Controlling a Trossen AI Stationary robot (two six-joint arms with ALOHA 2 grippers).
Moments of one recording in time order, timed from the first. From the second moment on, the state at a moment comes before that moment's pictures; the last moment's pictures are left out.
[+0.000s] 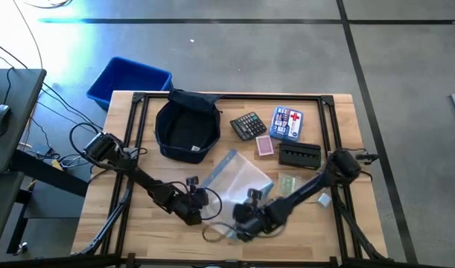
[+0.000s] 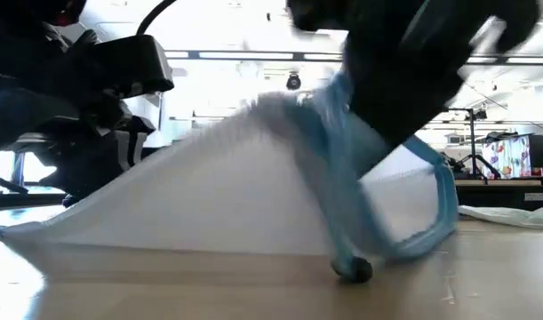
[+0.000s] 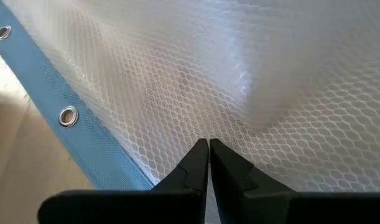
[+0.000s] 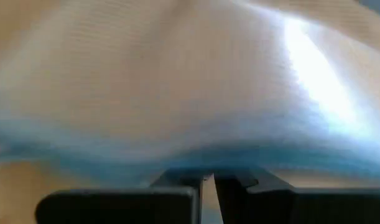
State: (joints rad) left arm -0.59 1.84 0.84 -0.21 -0.52 -0.56; right arm 0.59 2.08 1.50 -0.64 0.40 0.70
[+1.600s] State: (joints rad) left arm -0.62 1.84 0.84 -0.22 -0.55 -0.57; right arm 0.34 1.78 1.14 -1.41 0.44 1.48
